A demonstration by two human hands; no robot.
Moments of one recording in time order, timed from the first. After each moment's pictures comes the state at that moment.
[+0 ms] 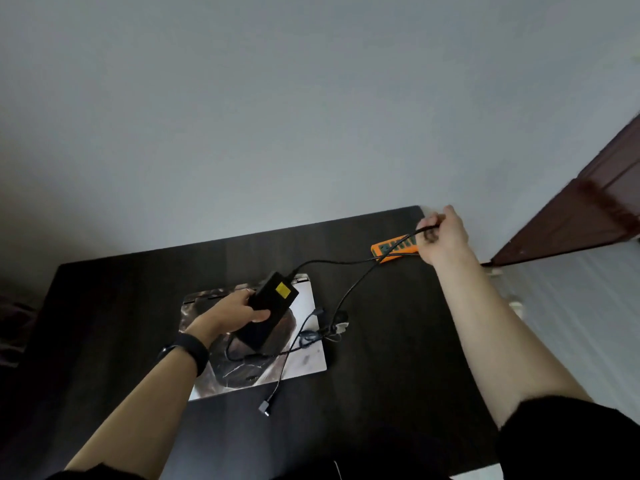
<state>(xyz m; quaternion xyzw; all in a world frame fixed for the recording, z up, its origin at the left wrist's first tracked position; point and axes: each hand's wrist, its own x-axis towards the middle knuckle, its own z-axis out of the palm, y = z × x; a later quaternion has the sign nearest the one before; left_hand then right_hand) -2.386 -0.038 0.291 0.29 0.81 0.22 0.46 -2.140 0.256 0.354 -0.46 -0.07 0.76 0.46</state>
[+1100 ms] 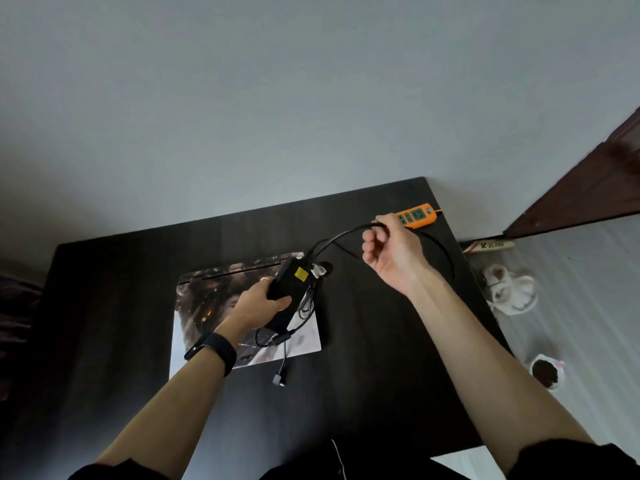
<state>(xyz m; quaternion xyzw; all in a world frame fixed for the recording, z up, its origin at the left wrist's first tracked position) -2.329 -0.008 0.249 0.27 0.85 0.22 0.39 -2.144 0.183 0.334 -0.42 -0.25 0.85 0.21</state>
